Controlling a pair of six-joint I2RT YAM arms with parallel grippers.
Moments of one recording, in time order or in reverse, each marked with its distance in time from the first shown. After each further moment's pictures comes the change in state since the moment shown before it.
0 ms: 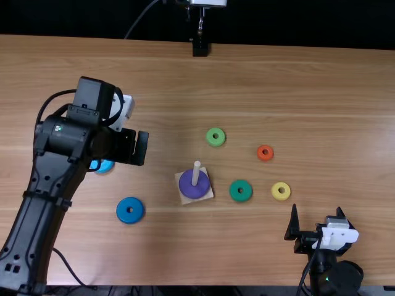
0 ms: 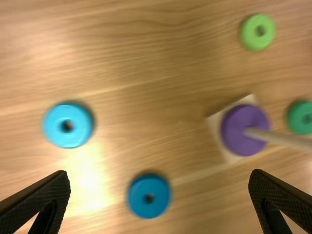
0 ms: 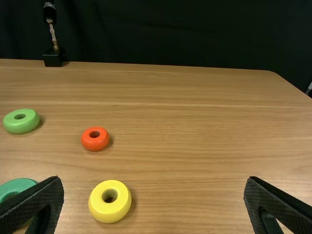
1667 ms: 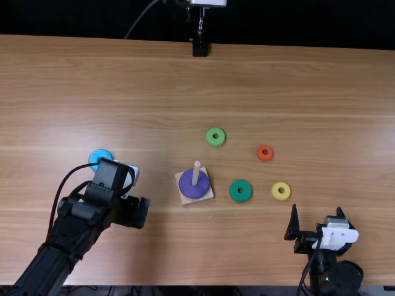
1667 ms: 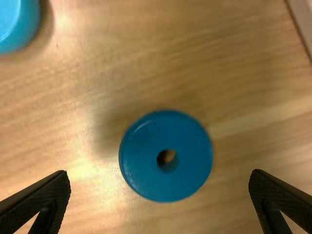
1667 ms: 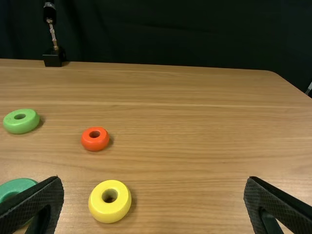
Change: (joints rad) left arm -0.111 -0.277 -0.789 0.447 -0.076 -0.039; right arm 0.000 0.000 0.000 0.000 0.000 0.000
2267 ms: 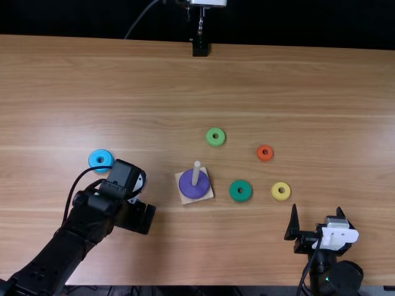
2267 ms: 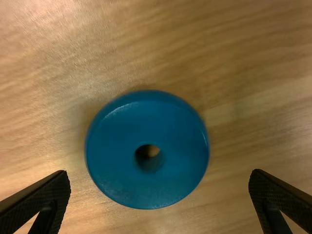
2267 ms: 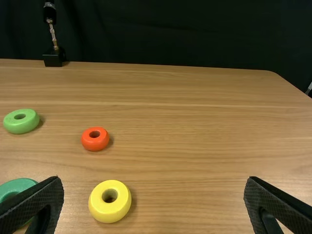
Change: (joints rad) left arm -0.052 0.122 0.000 -0.013 -0.001 -0.011; right arm 0.000 0.000 0.000 0.000 0.000 0.000
